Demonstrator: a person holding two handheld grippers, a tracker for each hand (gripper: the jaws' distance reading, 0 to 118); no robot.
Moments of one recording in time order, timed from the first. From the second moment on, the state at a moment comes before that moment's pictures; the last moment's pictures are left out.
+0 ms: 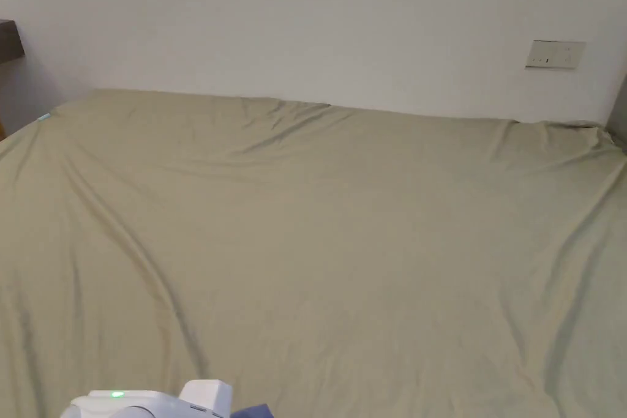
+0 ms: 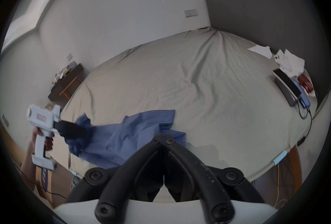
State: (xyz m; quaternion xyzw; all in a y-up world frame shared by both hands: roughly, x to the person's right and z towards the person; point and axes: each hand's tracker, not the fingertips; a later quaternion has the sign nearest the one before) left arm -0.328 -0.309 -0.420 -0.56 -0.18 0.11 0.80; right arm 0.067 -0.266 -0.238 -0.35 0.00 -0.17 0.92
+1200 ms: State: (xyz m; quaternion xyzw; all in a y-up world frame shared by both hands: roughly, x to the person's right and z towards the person) left arm -0.331 -0.341 -0.391 -0.56 -0.26 0.25 0.74; right arm 0.075 -0.280 -0.236 -0.38 0.01 -0.18 0.91
